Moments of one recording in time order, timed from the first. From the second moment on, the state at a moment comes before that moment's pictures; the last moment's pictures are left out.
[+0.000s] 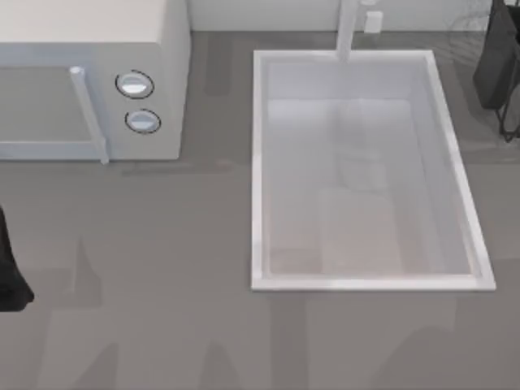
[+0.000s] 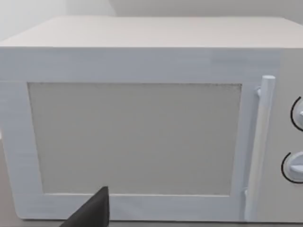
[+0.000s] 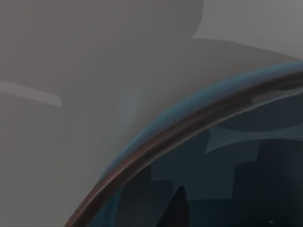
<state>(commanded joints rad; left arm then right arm) 0.00 0.00 0.00 0.00 0.00 0.00 -0.30 1.73 0.83 -0.67 0.00 -0.29</state>
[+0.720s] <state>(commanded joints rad) 0.00 0.00 0.00 0.00 0.00 0.00 -0.30 1.73 0.83 -0.67 0.00 -0.29</state>
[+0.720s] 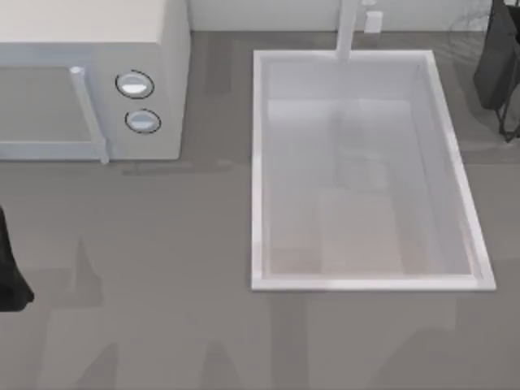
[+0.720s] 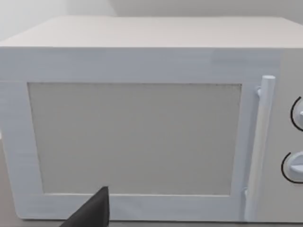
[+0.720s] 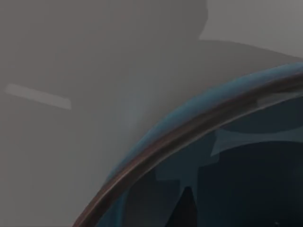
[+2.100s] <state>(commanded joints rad) 0.00 0.00 0.00 0.00 0.00 0.00 -0.31 1.57 1.06 -1.06 -0.01 -0.29</state>
